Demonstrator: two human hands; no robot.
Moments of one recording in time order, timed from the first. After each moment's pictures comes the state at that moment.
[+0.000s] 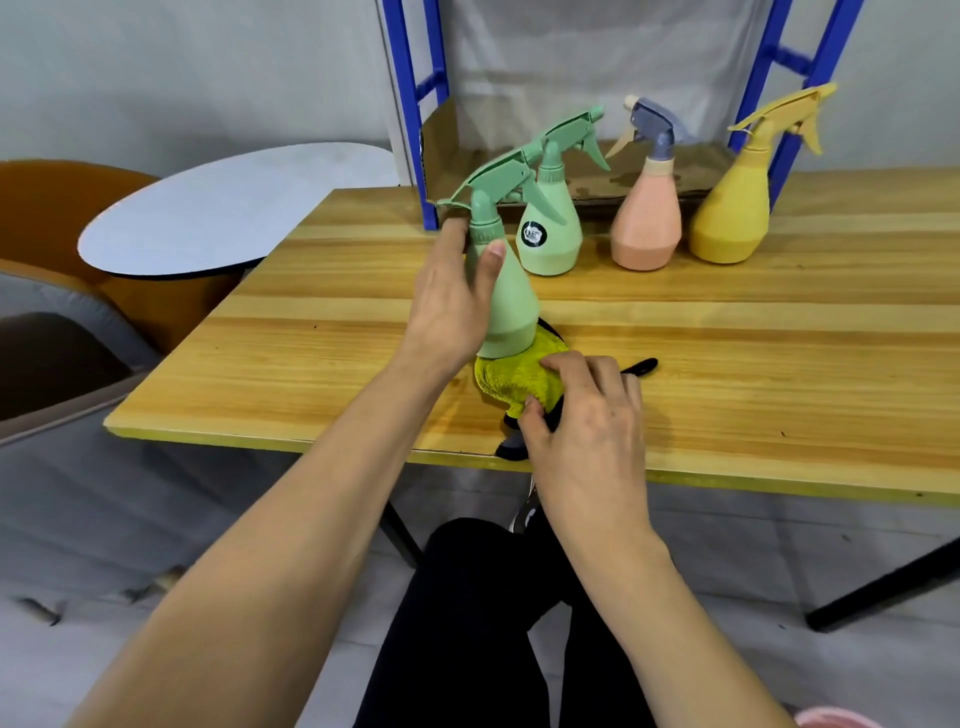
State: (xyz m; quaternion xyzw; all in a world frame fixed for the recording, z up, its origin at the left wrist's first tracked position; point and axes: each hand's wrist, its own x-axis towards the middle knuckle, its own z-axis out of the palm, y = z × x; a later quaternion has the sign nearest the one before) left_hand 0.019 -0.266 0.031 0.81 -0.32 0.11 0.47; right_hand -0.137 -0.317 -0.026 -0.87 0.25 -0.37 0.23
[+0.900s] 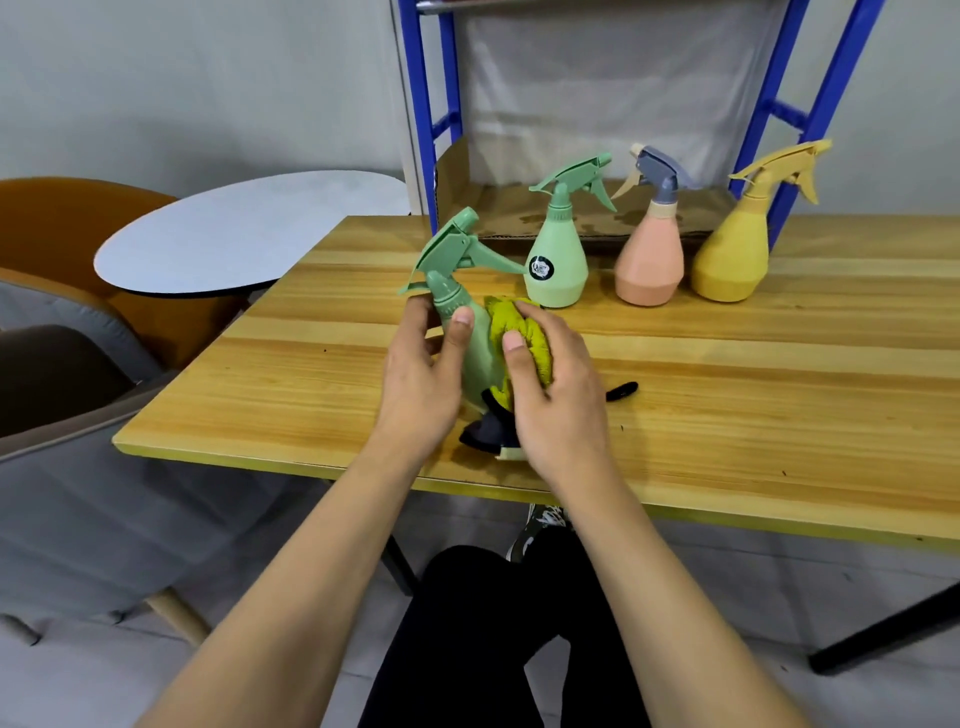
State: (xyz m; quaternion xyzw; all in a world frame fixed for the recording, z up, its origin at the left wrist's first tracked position) left_hand -0.003 -0.225 0.009 0.76 -0.26 0.08 0.59; right_hand -0.090 -0.332 0.001 -0.81 0.13 -0.37 0.44
